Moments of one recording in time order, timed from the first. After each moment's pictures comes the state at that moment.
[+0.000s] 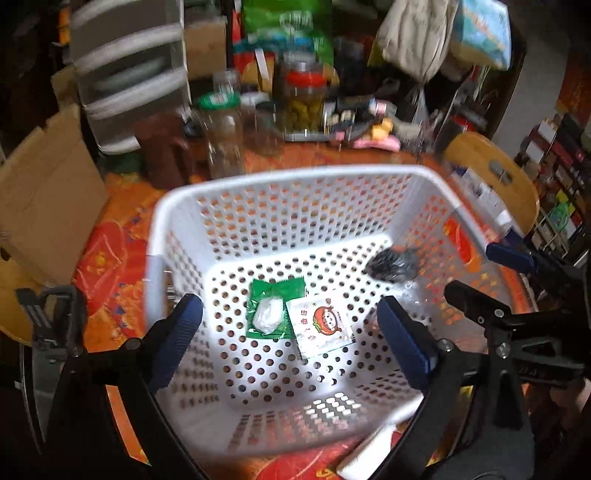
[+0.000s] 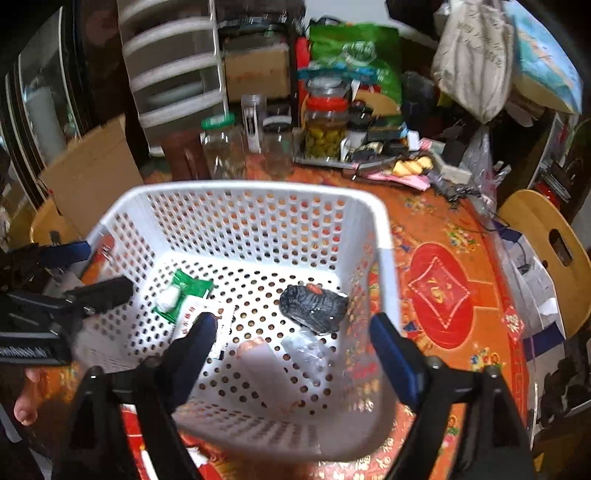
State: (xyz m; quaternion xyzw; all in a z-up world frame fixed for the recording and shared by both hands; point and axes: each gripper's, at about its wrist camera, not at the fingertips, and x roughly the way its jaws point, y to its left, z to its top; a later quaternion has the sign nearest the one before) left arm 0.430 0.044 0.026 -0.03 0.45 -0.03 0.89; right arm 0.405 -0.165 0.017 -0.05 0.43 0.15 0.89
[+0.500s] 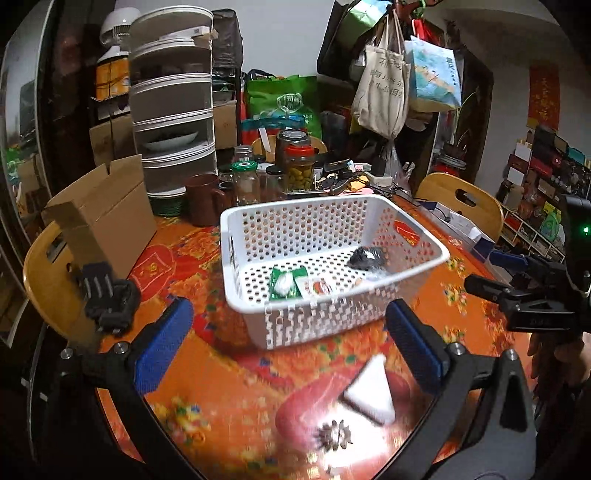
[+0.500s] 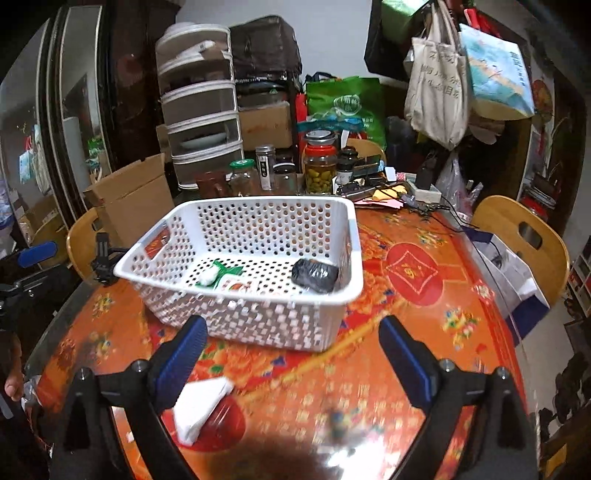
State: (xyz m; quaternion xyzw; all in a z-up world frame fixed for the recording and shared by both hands) left arm 0.234 0.060 0.069 -0.01 0.31 -0.04 0.95; right arm 0.257 -0.207 0.041 -0.02 0.33 0.16 0.93
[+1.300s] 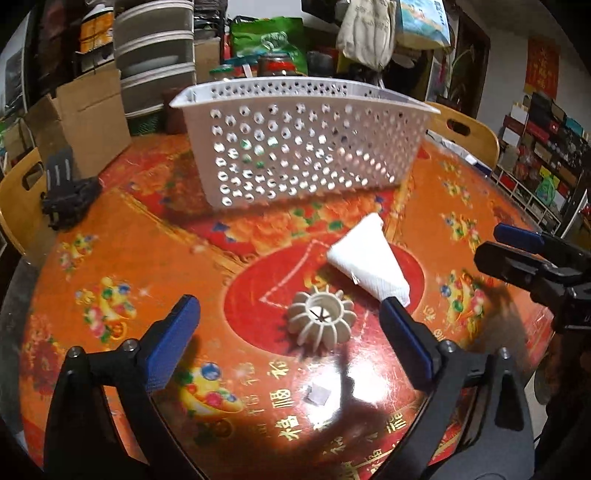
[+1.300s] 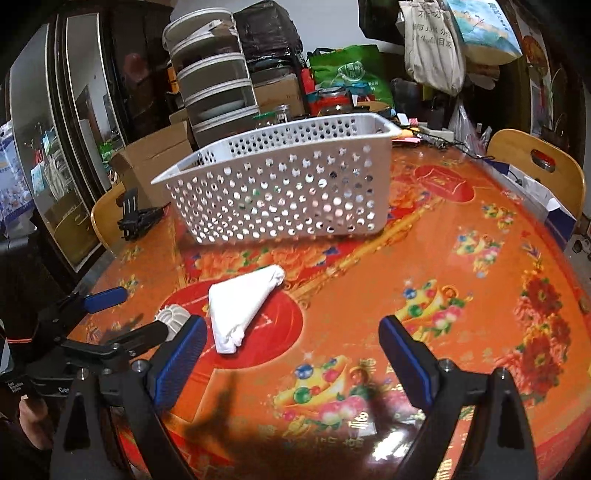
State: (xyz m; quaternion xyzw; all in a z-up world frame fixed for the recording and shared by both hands) left arm 0.184 0.021 -0.086 0.00 0.40 -0.06 0.92; right arm 0.173 -0.188 -0.060 0.04 0.37 0.19 0.91
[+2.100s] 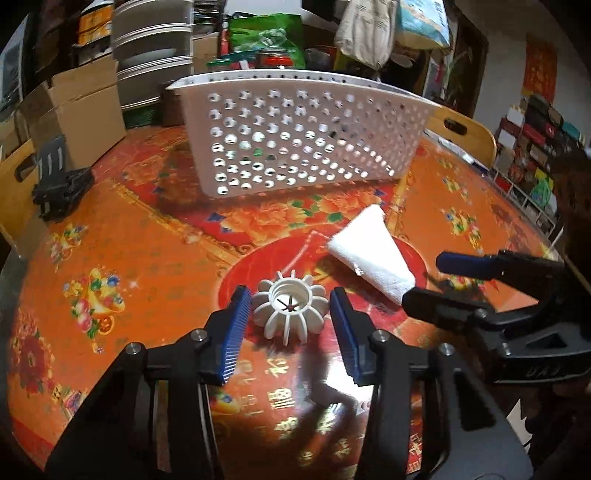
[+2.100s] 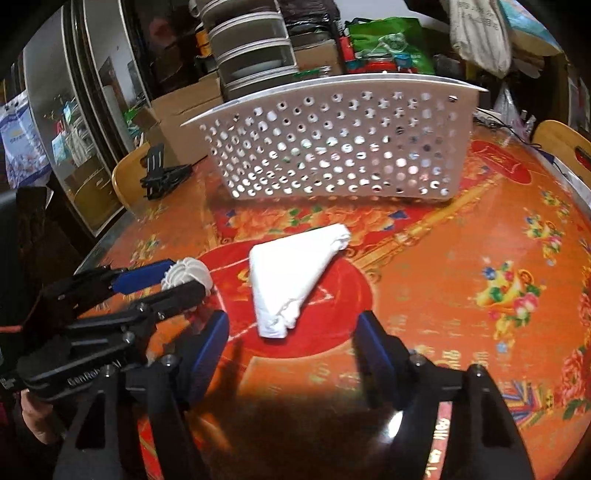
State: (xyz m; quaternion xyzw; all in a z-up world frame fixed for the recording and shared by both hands) left arm 0.185 0.031 -0.095 -0.02 0.39 -0.06 0.92; right arm 0.186 -0.136 -0.092 0.01 0.41 0.25 0.87
